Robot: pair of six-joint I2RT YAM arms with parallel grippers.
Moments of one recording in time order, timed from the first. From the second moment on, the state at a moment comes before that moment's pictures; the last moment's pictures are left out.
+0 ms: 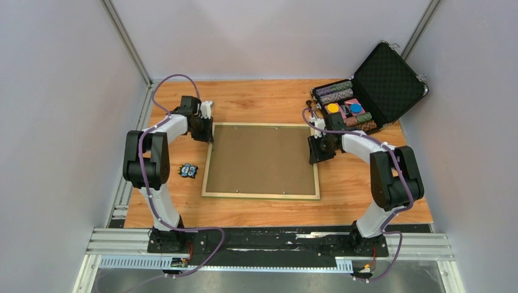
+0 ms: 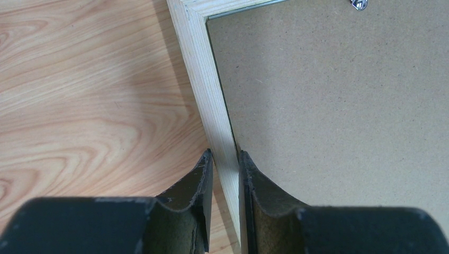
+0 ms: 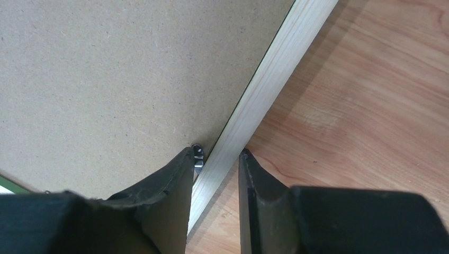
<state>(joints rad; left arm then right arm) -0.09 1.88 1.24 -0.43 0.27 0.05 0.23 1.70 1.00 -0.46 -0.29 -0.09</state>
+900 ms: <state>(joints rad) -0.09 1.88 1.24 -0.43 0.27 0.06 0.23 1.70 1.00 -0.49 -0.36 -0.30</state>
